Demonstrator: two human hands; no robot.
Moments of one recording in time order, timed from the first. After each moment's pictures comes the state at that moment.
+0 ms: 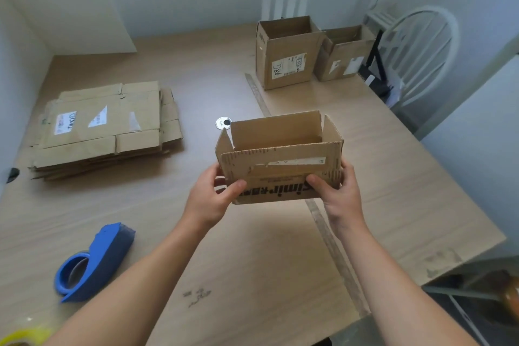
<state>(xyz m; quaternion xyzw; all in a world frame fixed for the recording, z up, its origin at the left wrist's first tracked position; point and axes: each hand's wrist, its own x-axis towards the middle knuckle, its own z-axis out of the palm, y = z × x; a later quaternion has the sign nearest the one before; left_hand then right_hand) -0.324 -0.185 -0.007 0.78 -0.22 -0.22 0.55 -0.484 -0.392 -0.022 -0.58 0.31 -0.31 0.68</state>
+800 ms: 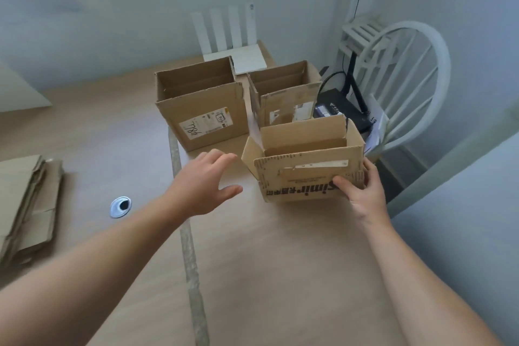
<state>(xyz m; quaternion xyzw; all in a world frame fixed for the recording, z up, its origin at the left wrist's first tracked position) -0.220 -0.562 -0.004 0.86 -0.50 -0.03 0.09 -0.443 -0.823 -0.094 -0.61 0.36 -0.30 0.64</state>
